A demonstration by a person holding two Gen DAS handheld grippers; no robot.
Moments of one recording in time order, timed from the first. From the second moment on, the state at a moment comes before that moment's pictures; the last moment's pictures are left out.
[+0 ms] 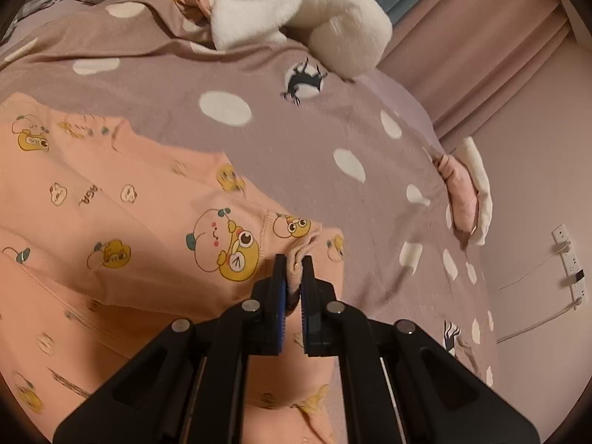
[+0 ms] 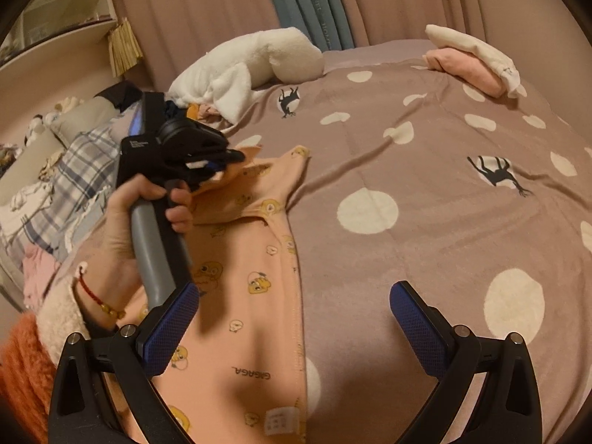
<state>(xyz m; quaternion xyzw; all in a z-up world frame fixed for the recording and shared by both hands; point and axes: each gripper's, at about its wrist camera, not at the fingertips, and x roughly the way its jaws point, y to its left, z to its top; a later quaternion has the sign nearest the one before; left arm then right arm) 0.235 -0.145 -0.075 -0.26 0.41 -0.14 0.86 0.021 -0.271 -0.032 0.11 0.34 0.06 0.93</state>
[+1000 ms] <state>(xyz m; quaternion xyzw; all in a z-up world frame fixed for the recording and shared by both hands) 0.080 -0.051 -0.015 -0.10 0.37 -0.07 0.92 0.004 -0.264 -0.020 0.09 0.34 0.10 0.93</state>
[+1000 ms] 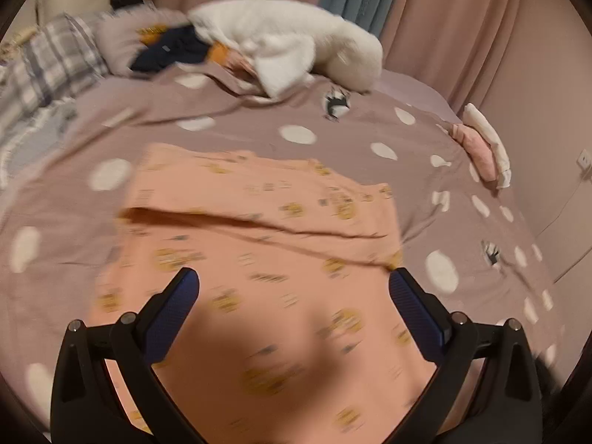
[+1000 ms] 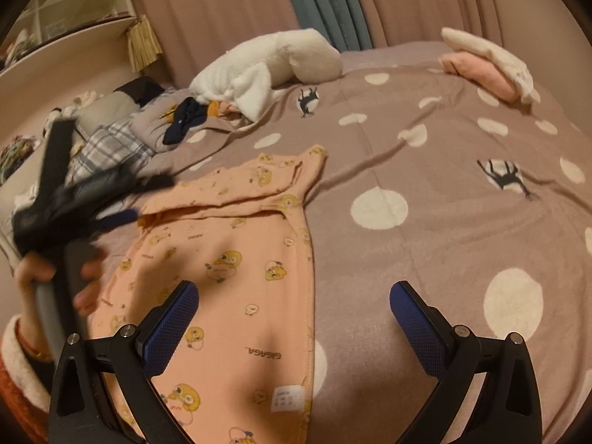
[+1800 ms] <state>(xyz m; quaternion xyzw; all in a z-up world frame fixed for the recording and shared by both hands) -0.027 0.036 -0.004 0.01 0.35 -0.06 0.93 -0.050 -0.186 -0.029 0.03 0.43 0.08 0.90</state>
